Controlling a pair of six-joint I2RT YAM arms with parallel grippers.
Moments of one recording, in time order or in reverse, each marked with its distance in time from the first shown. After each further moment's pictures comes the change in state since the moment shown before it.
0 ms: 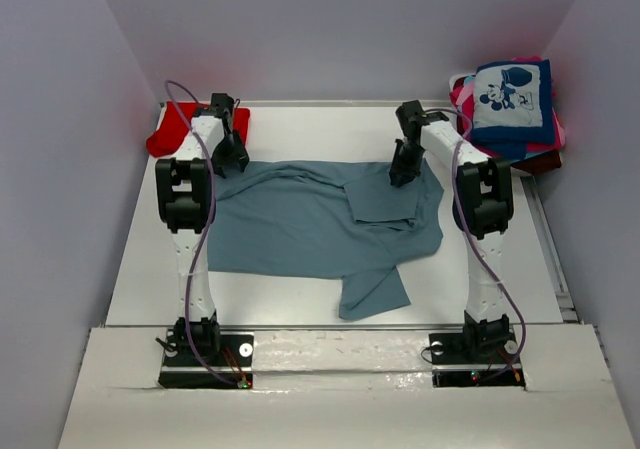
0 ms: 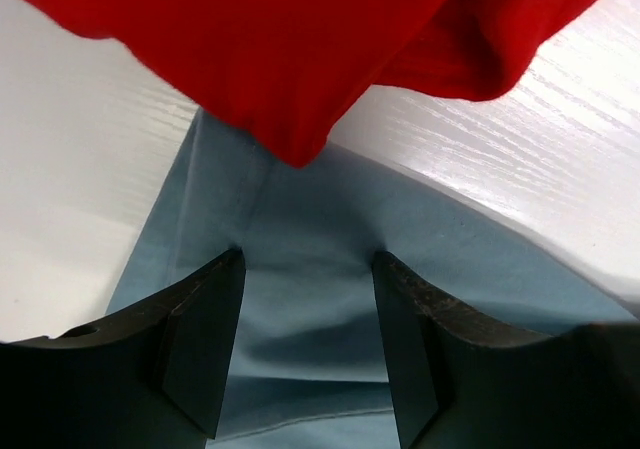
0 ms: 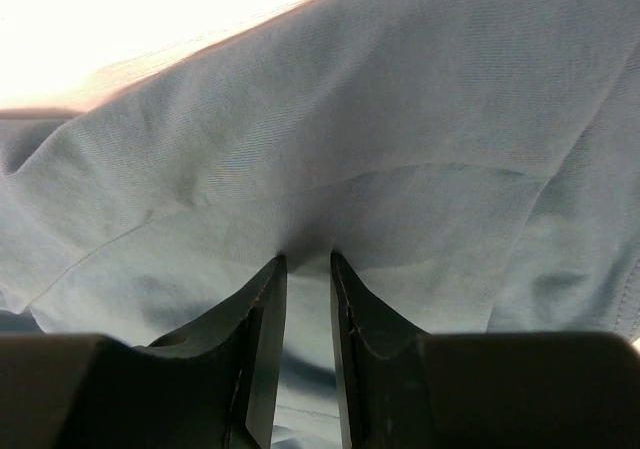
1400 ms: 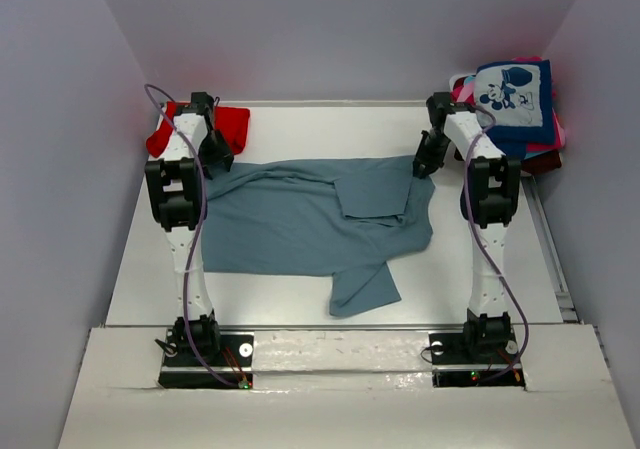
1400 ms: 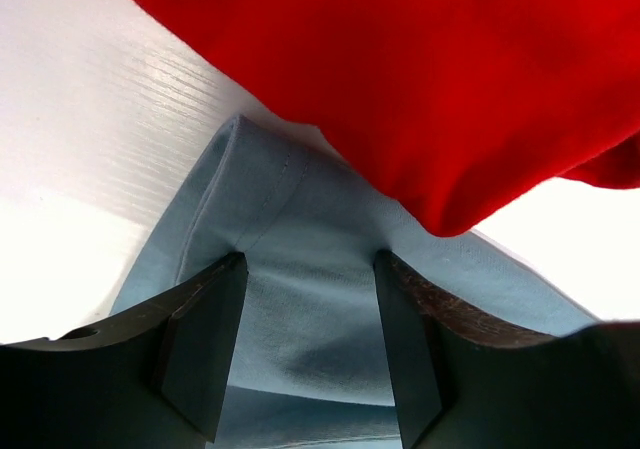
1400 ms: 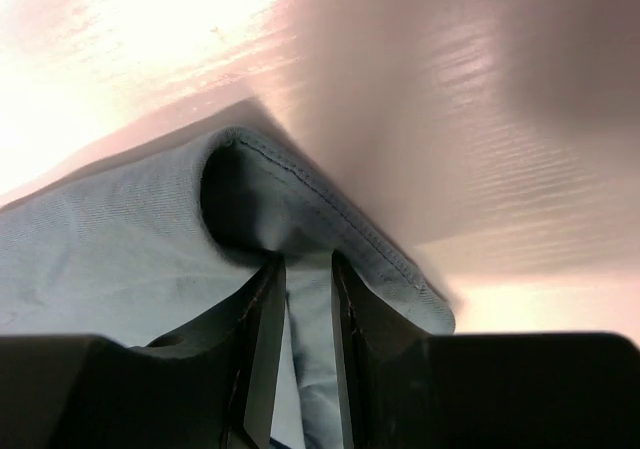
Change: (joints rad) left arm 0.106 0.083 0.119 -0.095 0.048 -0.008; right arm -0.158 0.148 0.230 -0.132 -0.020 -0.055
